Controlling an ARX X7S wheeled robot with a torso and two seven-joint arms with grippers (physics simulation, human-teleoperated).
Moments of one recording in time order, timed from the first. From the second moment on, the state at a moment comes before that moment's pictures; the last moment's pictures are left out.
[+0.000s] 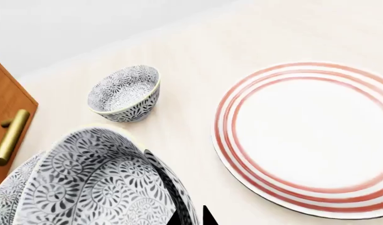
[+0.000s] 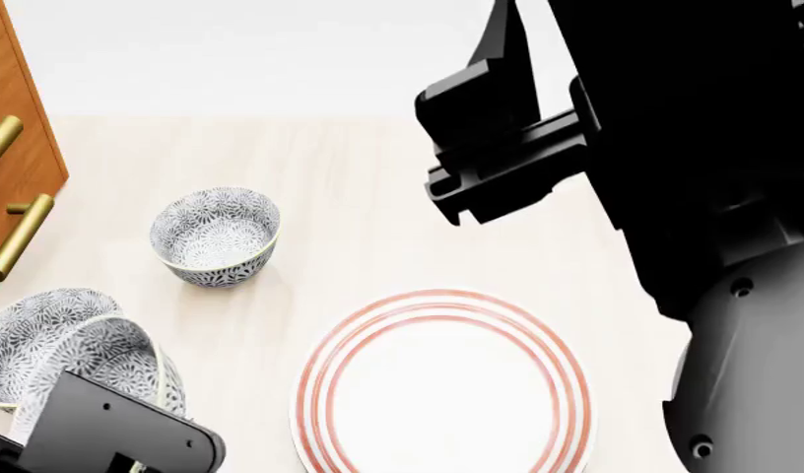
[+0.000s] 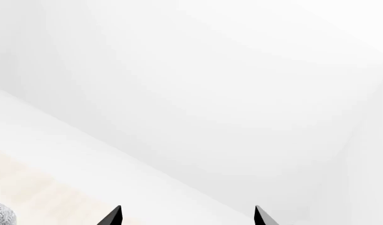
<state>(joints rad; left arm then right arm) -0.61 -0.62 0.63 0.57 -1.15 -0.98 -0.85 1.58 0.80 -0.62 -0.58 1.61 1.18 1.03</state>
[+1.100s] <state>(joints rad) -0.86 -0.57 0.66 0.65 -1.20 -1.06 -0.83 1.60 0.80 -0.64 -0.59 1.59 1.17 1.00</state>
